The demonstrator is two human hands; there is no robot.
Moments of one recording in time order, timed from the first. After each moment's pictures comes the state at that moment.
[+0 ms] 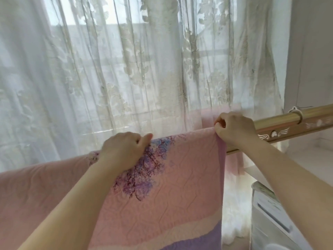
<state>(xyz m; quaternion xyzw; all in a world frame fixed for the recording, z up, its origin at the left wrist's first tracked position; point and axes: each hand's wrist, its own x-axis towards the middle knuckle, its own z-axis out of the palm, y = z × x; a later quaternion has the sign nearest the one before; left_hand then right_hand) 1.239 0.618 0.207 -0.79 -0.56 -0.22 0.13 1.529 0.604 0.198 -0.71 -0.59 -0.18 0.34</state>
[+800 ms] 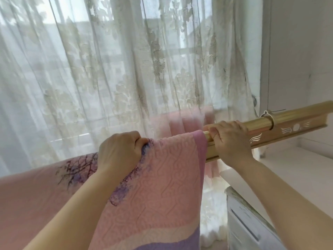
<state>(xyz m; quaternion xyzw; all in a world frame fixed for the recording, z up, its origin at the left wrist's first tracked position) 1.404 0.614 0.204 -0.76 -0.53 -0.32 0.18 1.667 0.600 0.155 -0.65 -0.60 -0.23 0.41</state>
